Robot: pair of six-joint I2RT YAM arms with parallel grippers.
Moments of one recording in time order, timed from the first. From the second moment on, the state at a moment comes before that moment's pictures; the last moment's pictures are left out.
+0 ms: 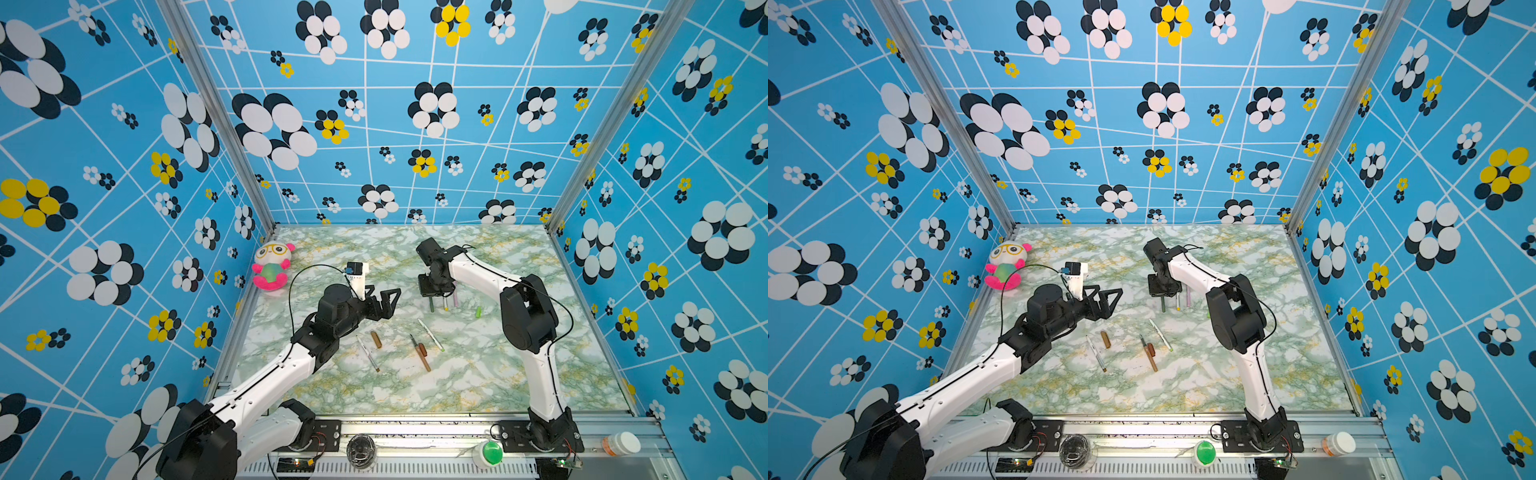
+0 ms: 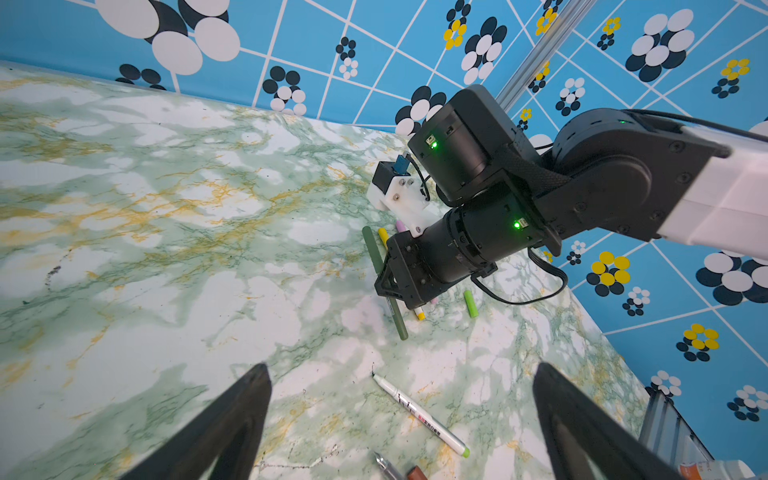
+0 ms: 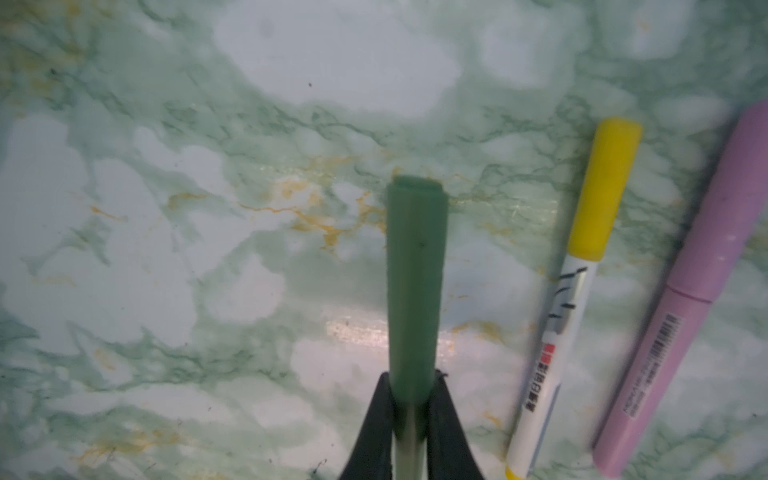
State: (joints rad) left arm -0.52 1.07 0.60 0.20 0.19 -0.49; right arm 0.56 2.21 1.77 -0.89 0.03 0.40
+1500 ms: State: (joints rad) left arm -0.52 1.06 0.60 0.16 0.17 -0.49; right arm 0.52 2.25 1.82 -0.88 -0.04 0.44
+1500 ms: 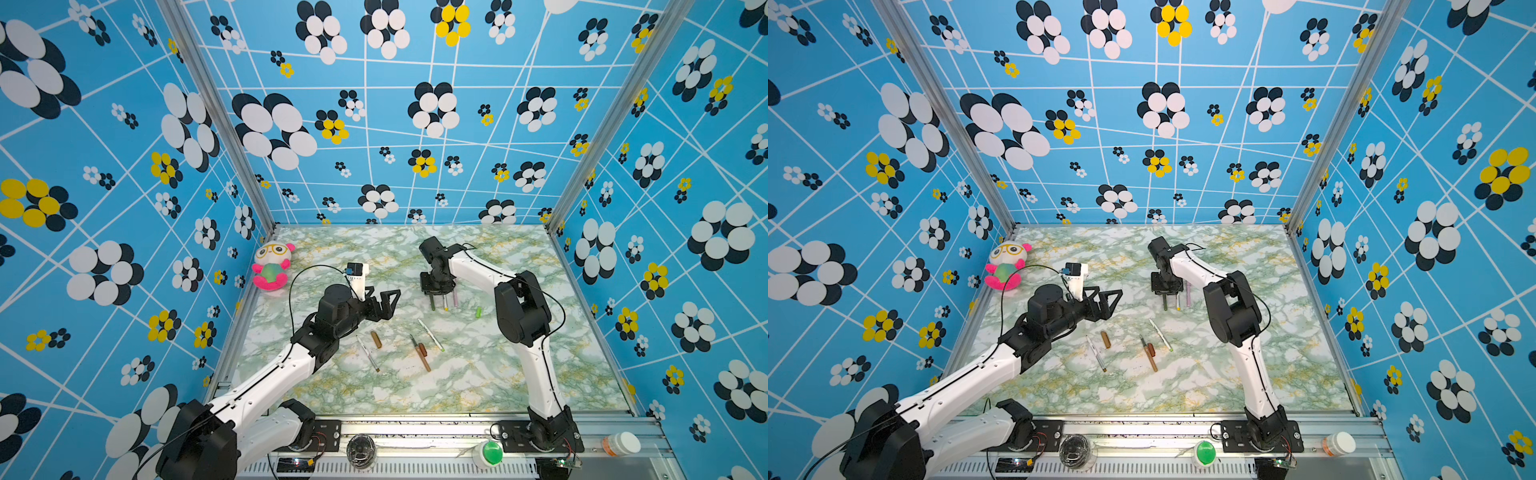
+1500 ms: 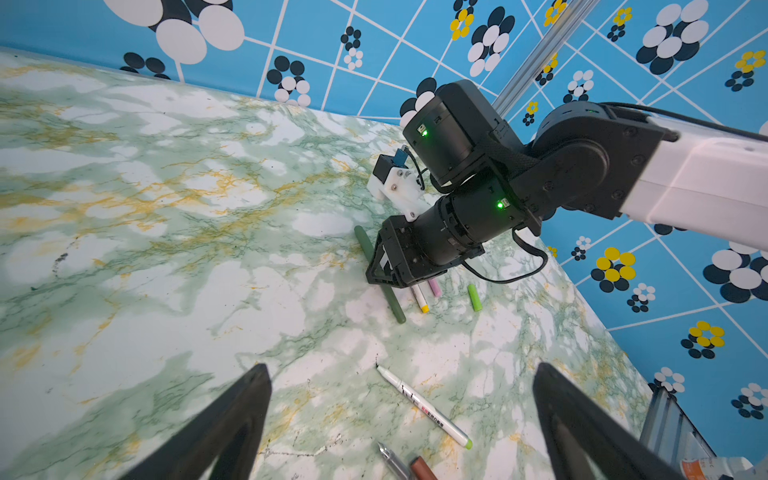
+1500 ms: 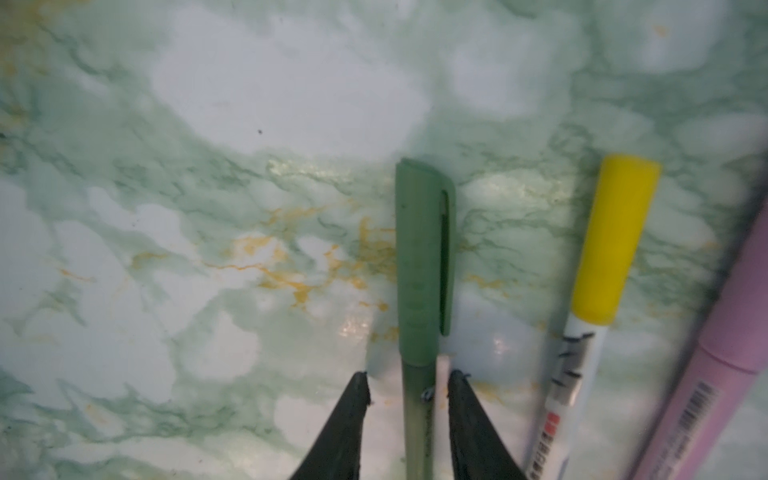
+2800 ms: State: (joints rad) left arm -0.43 1.01 0.58 0.21 0.26 -0.55; right arm 0.77 1.89 1.28 -0.70 0.05 0.34
